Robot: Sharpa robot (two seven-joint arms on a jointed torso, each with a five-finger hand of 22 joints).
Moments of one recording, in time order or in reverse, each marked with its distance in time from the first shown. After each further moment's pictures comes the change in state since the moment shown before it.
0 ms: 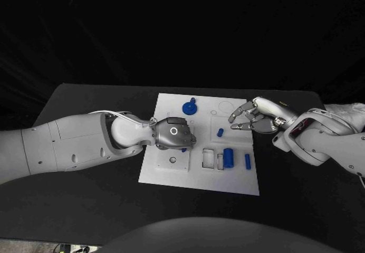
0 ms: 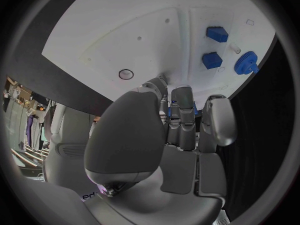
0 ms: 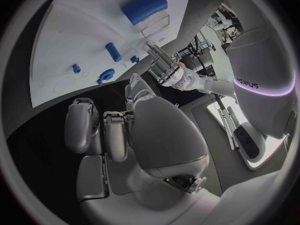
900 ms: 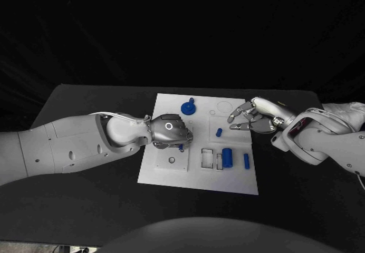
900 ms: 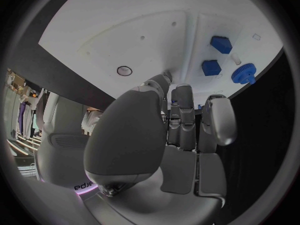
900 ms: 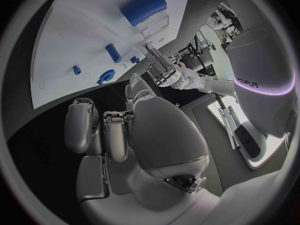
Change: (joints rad) left arm -0.010 -0.009 0.000 -0.027 0.168 -0.018 -0.004; left_hand -0.020 0.030 0.024 -0.009 0.053 0.091 0.009 0.028 0.015 0.007 0.007 -0.005 -0.020 -0.014 0.000 -0.008 -0.004 0.000 -0.004 0.004 0.000 0.000; right arm -0.001 0.000 0.000 -0.002 0.006 0.008 -0.002; right_hand -0.001 -0.001 0.000 0.000 -0.005 0.010 -0.003 0.000 0.007 0.000 0.000 0.001 0.000 0.000 0.000 0.000 0.000 0.000 0.000 0.000 0.000 0.001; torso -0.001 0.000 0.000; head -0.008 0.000
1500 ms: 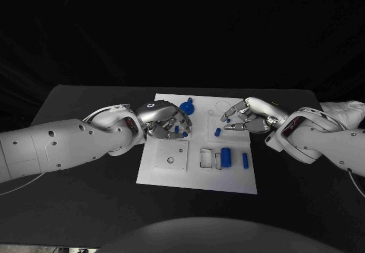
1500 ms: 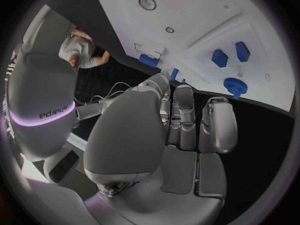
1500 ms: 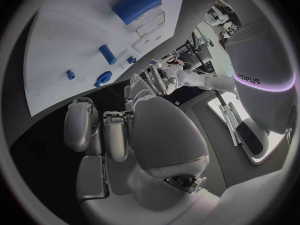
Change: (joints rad) left arm 0.017 -0.056 0.002 0.017 0.812 -0.014 0.072; left_hand -0.009 0.002 -0.038 0.002 0.093 -0.035 0.048 -0.045 -0.013 -0.014 0.054 -0.019 -0.025 0.024 -0.029 0.013 0.005 0.000 0.029 -0.032 0.048 0.000; right arm -0.002 0.024 0.000 0.001 0.050 0.022 0.000; right_hand -0.002 -0.001 0.012 0.012 -0.003 -0.047 0.025 -0.045 -0.007 0.004 0.004 -0.011 0.009 0.002 0.010 0.000 0.000 0.000 -0.011 0.011 -0.016 0.000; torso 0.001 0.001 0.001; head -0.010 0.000
